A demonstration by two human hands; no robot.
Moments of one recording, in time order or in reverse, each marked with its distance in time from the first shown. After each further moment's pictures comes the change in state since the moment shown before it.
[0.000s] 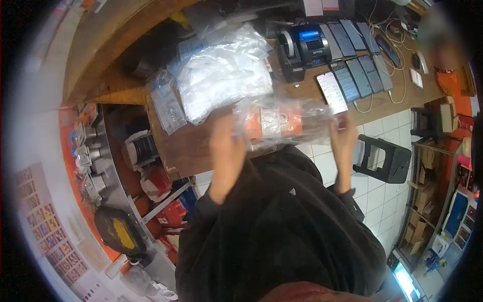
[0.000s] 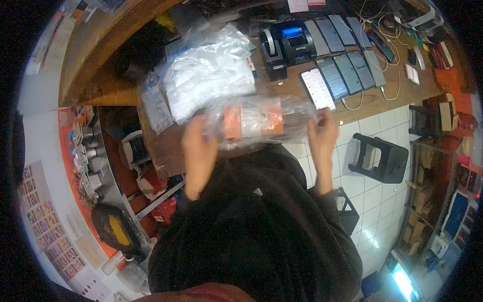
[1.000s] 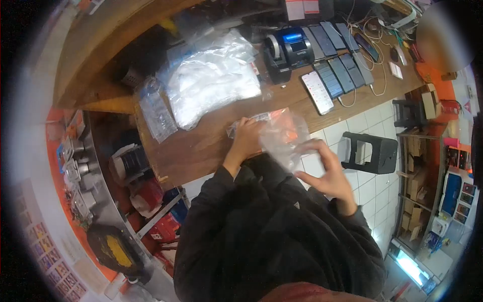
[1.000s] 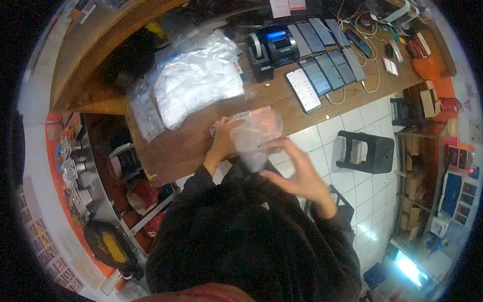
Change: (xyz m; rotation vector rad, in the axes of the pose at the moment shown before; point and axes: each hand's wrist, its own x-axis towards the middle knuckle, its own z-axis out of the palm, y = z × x) left_hand -0.031 -0.056 0.091 -0.236 -0.421 0.367; right_hand -0.069 -0.083 -0.056 0.359 -0.612 -0.481
